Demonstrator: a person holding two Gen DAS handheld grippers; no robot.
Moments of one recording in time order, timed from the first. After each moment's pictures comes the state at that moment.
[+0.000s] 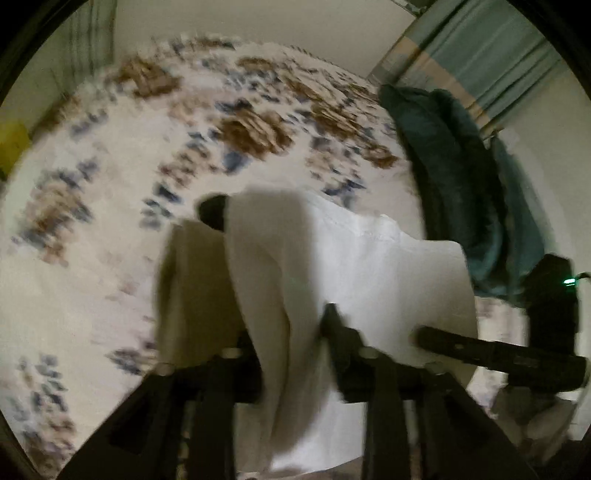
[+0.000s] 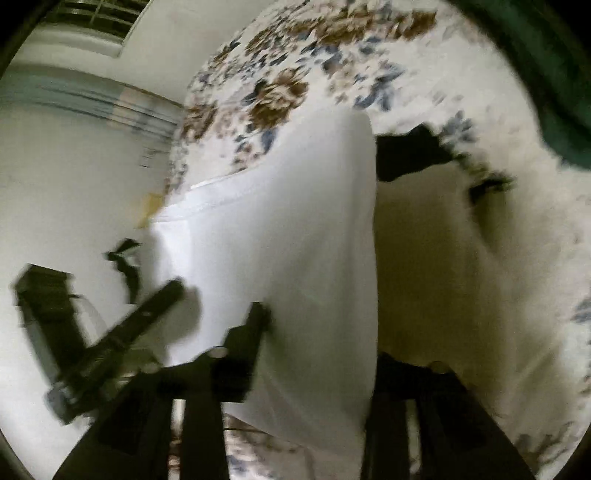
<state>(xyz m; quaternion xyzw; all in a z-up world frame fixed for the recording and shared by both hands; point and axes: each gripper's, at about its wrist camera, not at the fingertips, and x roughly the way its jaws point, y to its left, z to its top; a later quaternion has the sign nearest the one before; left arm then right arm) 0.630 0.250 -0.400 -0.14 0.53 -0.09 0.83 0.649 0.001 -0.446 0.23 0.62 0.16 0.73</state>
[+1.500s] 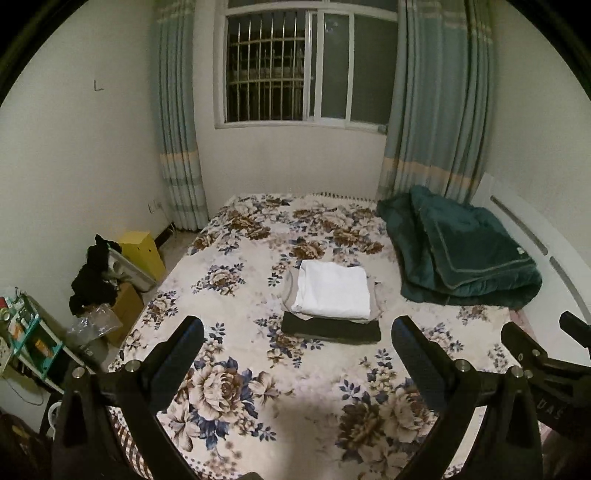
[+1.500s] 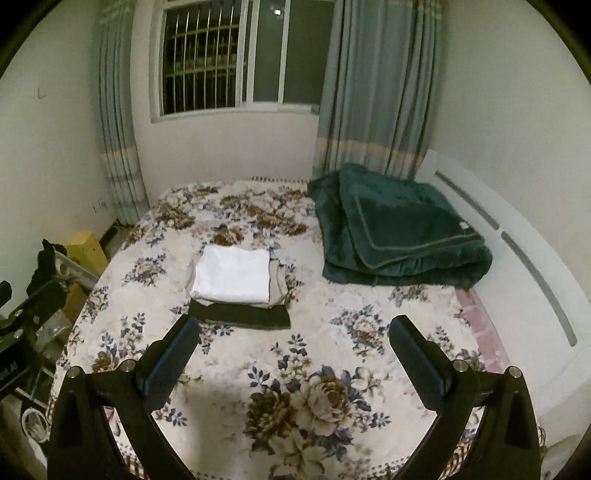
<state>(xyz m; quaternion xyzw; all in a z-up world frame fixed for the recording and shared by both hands) 0.157 0.218 -0.056 -0.03 0.31 0.03 0.95 0.059 0.008 0.015 -0.03 0.33 -0.05 0.94</state>
